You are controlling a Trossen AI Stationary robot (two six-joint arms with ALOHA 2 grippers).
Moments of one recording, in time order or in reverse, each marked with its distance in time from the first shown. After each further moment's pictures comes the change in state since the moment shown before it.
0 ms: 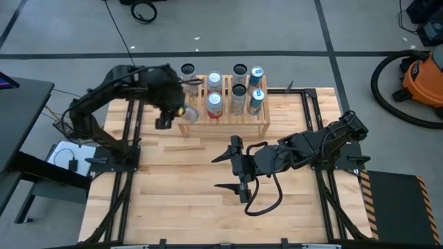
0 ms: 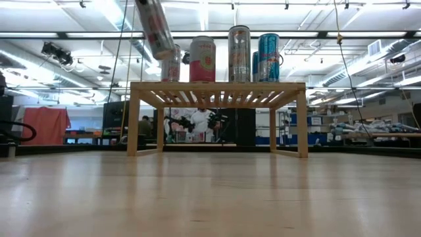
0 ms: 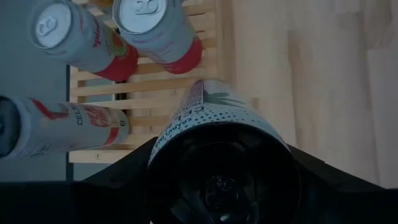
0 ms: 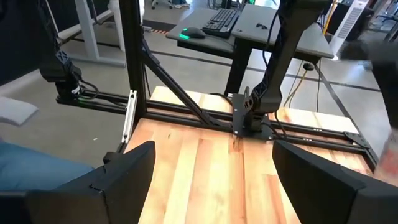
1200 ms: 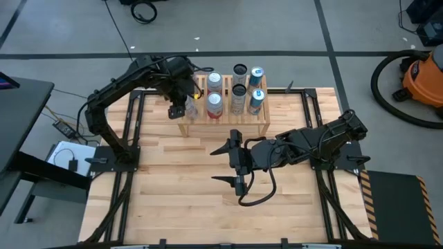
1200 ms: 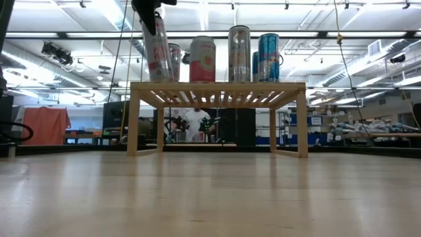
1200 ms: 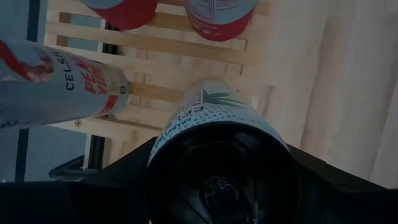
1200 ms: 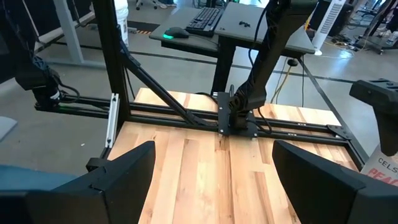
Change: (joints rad) left arm 0.177 0.152 -0.003 -0.023 0.070 -0.080; right arm -0.038 0.000 0.000 0.003 0.021 0.013
